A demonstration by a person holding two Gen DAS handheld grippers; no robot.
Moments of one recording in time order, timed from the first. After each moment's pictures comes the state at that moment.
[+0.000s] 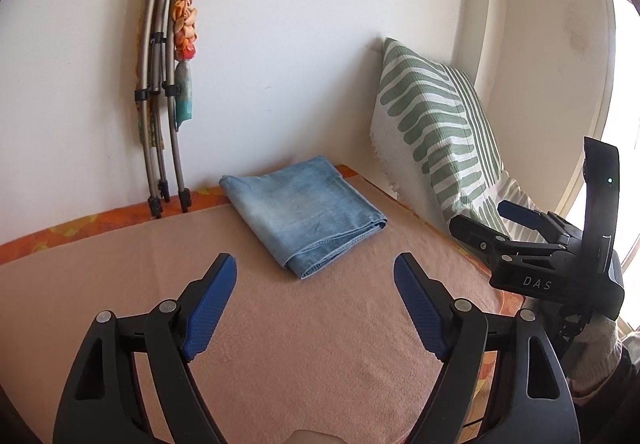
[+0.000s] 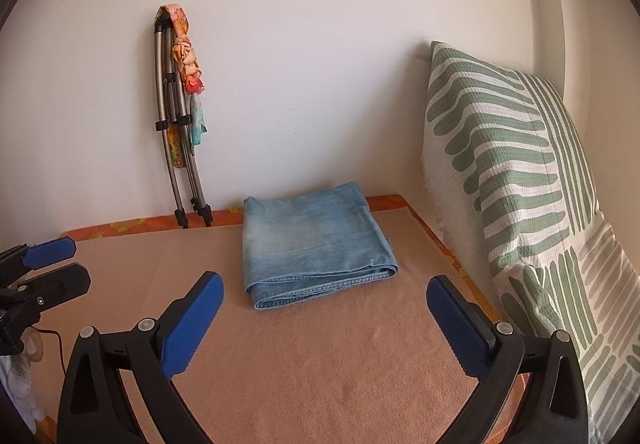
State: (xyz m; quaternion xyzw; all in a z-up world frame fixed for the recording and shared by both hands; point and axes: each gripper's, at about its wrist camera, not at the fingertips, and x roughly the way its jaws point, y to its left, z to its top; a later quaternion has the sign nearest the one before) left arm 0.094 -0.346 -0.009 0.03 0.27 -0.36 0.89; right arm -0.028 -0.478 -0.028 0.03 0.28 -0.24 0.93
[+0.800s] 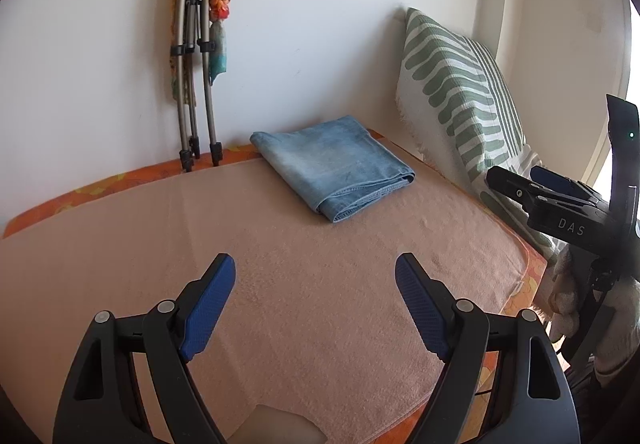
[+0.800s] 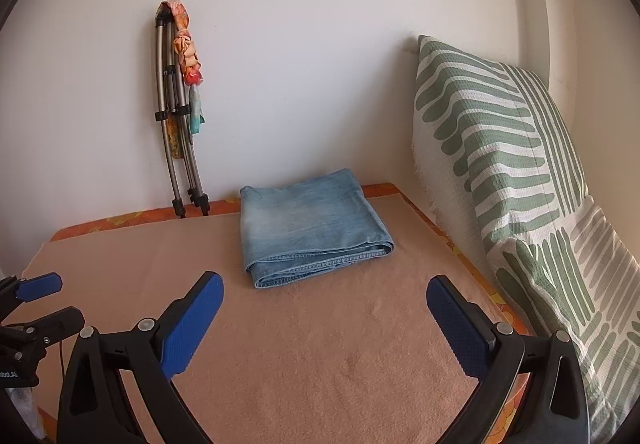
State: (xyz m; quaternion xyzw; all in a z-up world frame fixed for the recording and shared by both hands) left arm 0.071 -0.314 -0.052 0.05 0.31 -0.32 0.89; right arm -0.049 -0.460 -0.047 0.03 0.28 -0.26 0.93
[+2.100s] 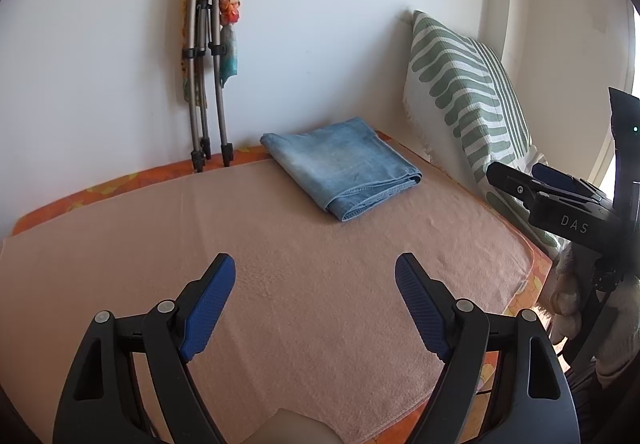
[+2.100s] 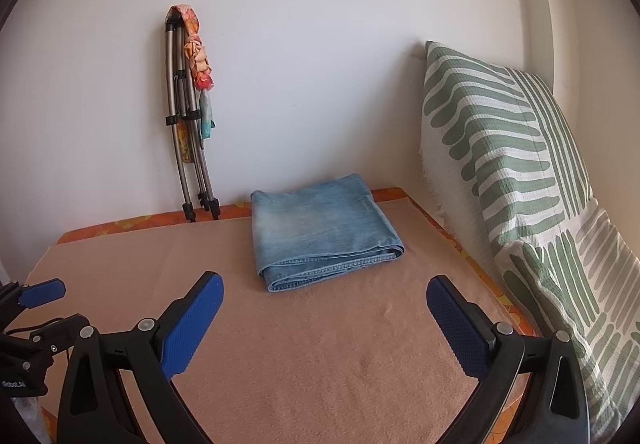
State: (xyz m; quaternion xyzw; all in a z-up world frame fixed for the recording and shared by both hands) left arm 0.066 -0.305 -0.049 0.05 0.30 -0.31 0.90; right arm -0.048 -0.446 -0.046 0.03 0.27 -0.25 0.93
